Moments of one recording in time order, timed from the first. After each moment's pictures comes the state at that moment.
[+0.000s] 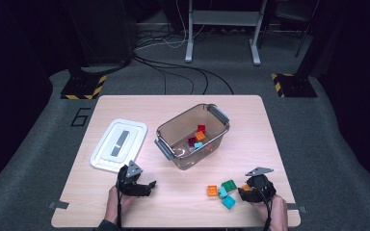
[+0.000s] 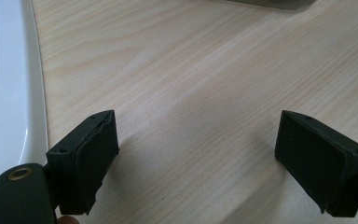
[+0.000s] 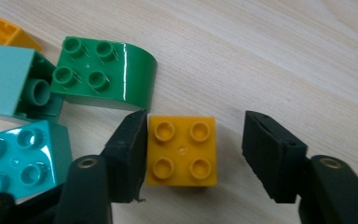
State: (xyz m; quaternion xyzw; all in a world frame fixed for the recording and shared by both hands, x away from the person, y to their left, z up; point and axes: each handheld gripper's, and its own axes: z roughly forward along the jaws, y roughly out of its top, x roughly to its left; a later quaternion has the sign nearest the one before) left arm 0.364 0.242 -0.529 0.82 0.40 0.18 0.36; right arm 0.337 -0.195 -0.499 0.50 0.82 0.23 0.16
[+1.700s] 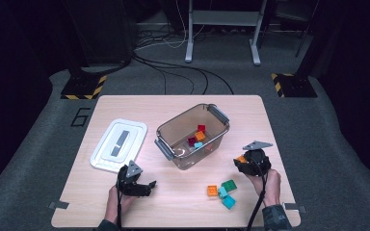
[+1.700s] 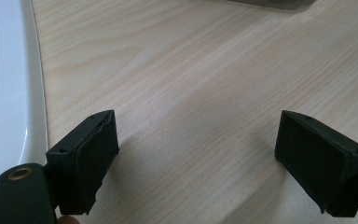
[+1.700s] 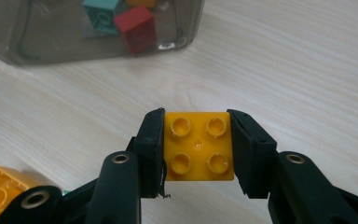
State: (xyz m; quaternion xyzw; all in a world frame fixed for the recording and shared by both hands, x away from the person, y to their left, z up) left arm 0.364 0.242 -0.529 0.82 0.40 0.18 0.36; right arm 0.398 -0.185 -0.455 0.47 0.80 0.31 0.20
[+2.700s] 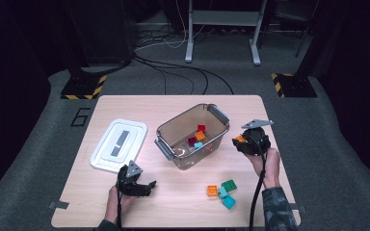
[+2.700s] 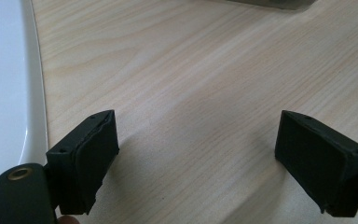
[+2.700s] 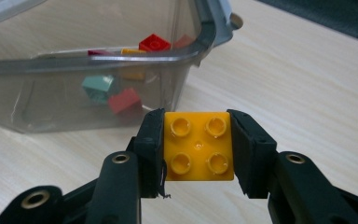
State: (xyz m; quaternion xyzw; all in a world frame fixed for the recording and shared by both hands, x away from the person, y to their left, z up) left arm 0.364 0.243 -0.529 0.82 0.40 0.18 0.36; right arm 0.435 -0.176 -0.401 0.45 0.80 0.33 0.22
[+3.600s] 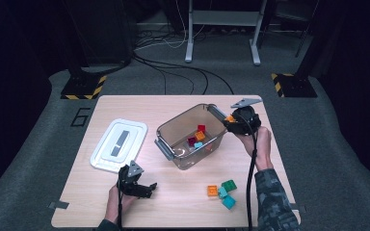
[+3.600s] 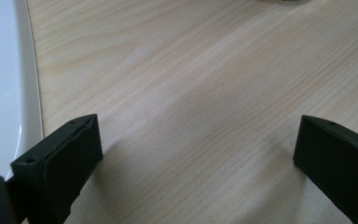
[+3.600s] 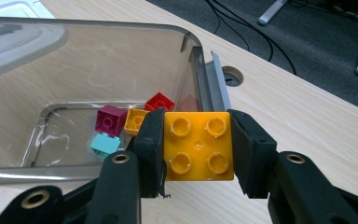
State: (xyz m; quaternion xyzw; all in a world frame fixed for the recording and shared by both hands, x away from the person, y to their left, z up) left arm 0.366 0.240 -0.530 0.83 0.40 0.18 0.35; right arm 0.473 -0.144 -0.355 0.42 0.80 0.34 0.24
